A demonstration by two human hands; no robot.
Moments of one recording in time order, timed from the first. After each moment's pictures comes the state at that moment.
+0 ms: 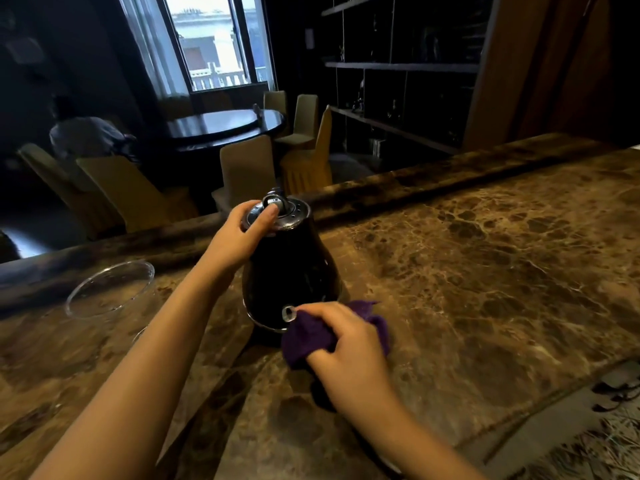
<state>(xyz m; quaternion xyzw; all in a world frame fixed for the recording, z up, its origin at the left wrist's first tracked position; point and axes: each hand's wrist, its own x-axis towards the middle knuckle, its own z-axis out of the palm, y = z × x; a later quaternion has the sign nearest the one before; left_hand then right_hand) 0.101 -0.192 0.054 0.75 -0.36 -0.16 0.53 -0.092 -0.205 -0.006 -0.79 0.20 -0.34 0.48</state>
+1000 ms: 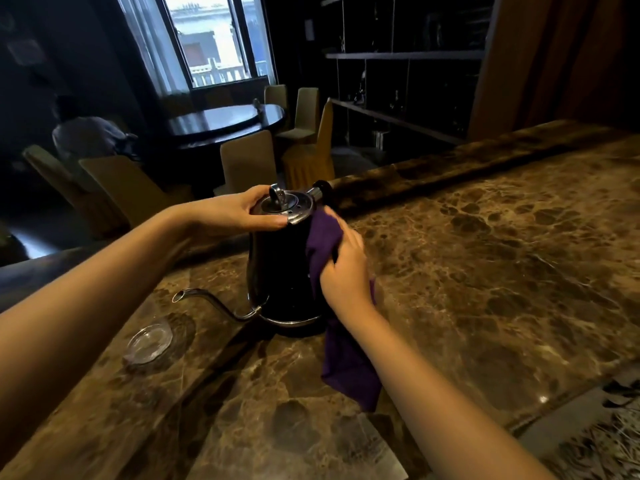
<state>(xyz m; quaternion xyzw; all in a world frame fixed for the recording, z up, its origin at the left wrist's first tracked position) 0.155 -0.220 0.097 0.74 -0.55 -0.31 0.21 -0.021 -0.285 -0.005 -0.74 0.23 -0.48 0.41</state>
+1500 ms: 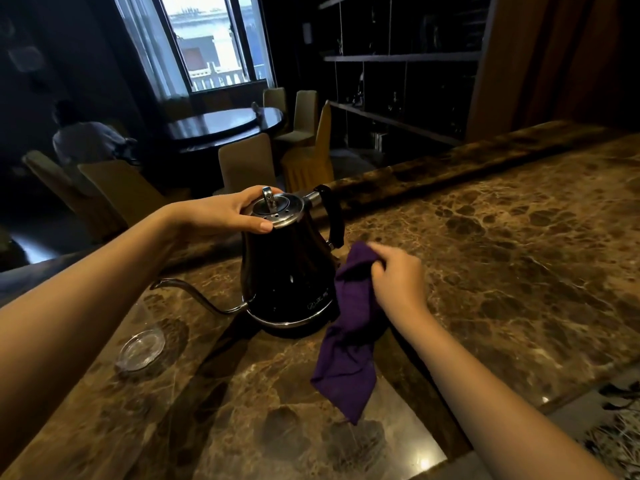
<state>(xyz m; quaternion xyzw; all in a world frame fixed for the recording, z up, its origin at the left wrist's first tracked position) 0.154 -0.226 0.103 0.71 -0.58 -0.34 0.22 -0.072 -0.339 -0.021 -0.77 0.39 -0.38 0.34</state>
